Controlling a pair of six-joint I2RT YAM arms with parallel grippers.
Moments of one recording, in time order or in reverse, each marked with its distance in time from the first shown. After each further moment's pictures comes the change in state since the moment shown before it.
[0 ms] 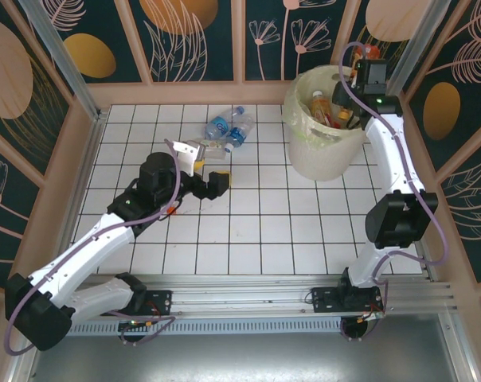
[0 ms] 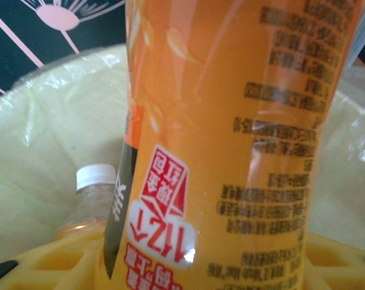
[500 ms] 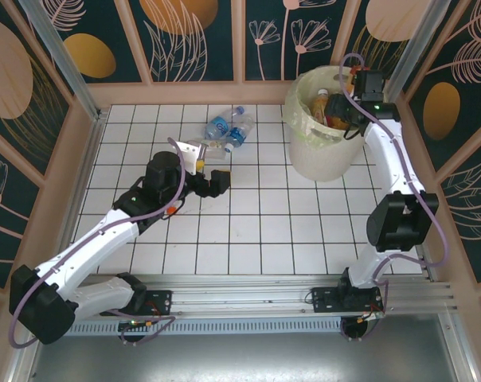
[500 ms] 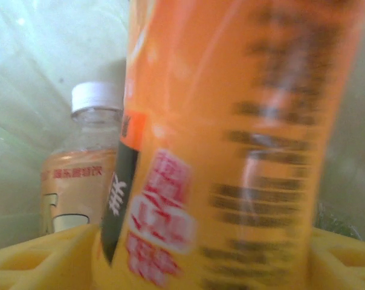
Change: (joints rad) left arm 0.000 0.047 -0.002 -0.001 -0.055 -0.059; right arm -0.015 -0.038 -0.098 -0.039 -0.077 0.074
